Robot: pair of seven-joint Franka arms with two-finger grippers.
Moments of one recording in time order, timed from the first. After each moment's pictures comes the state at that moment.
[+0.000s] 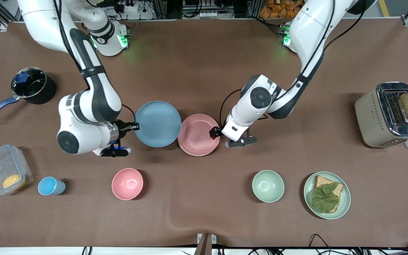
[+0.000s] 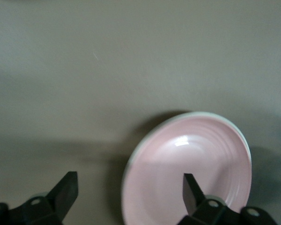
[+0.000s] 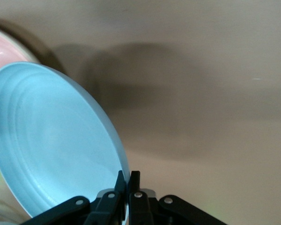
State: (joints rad) left arm -0.33 0.57 -0.32 -1.76 0.01 2.52 -0.81; right arm 0.36 0.55 -0.09 -1.60 0.41 1.71 0.09
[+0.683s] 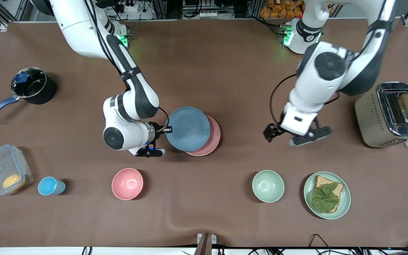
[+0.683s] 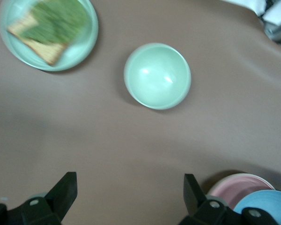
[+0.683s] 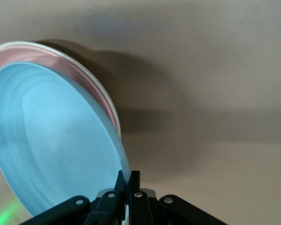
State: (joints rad) left arm -0.11 0.21 -0.29 -1.75 0.12 2.14 -0.76; right arm 0.51 0.67 -0.09 -1.55 0.52 1.92 0.21
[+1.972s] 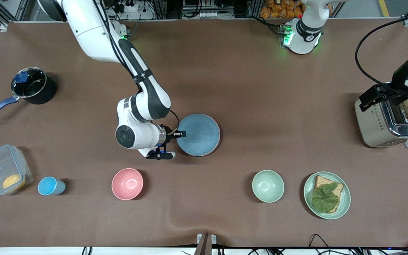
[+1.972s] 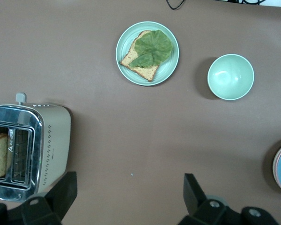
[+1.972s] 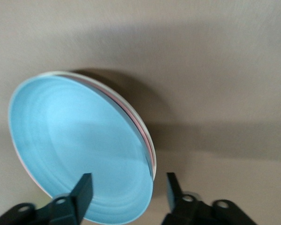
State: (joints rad) left arm 0.10 0.07 -0.21 -1.48 0.08 1.63 -0.26; right arm 0.55 0.72 -0.10 -1.49 0.57 2.03 0.21
